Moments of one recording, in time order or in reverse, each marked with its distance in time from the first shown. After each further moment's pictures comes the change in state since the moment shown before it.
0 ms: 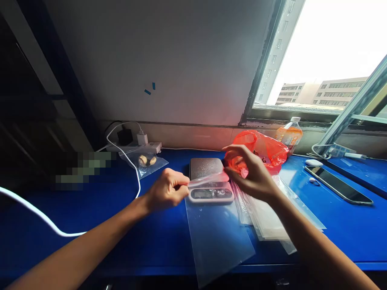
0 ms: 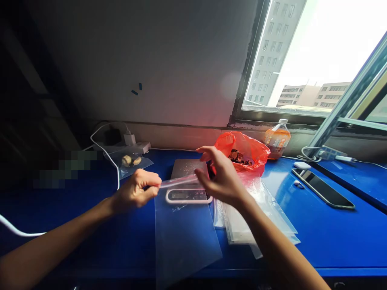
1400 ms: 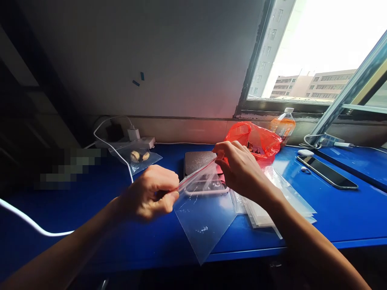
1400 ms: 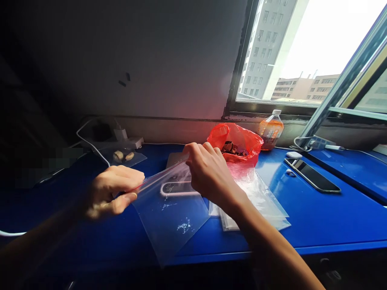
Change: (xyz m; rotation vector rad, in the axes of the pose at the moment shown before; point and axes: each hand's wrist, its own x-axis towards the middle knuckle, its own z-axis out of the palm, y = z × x) left_hand -0.016 0.028 -0.017 0.066 -0.061 0.415; right_hand 0.001 -0.004 0.003 -0.501 0.035 -0.094
